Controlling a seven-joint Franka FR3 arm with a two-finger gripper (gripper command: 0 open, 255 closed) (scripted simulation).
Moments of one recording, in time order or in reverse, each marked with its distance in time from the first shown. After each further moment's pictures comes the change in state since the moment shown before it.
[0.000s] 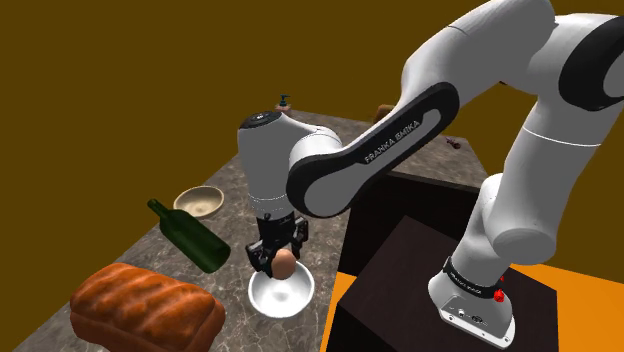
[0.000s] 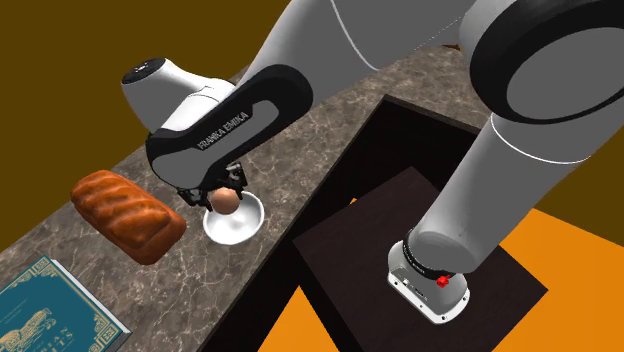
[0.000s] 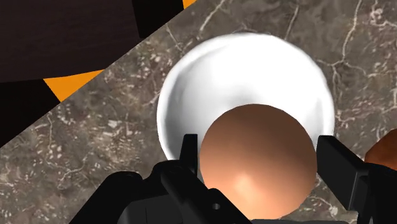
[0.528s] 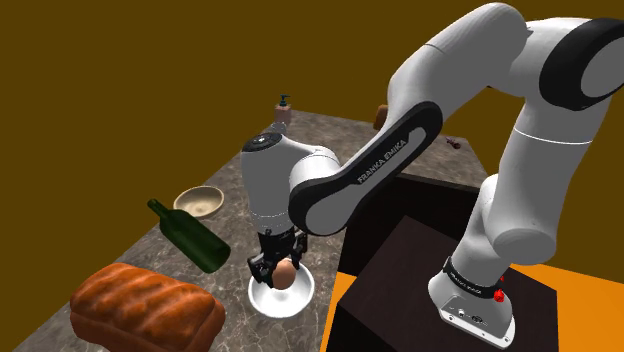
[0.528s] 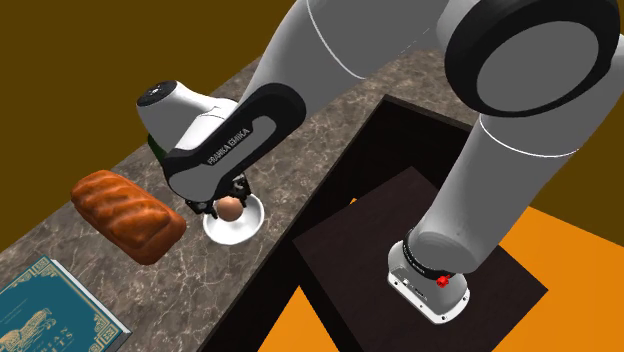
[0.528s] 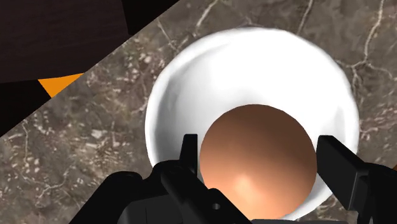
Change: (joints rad) arm 0.006 0.066 -0.004 -0.039 -0.038 0.097 0.025
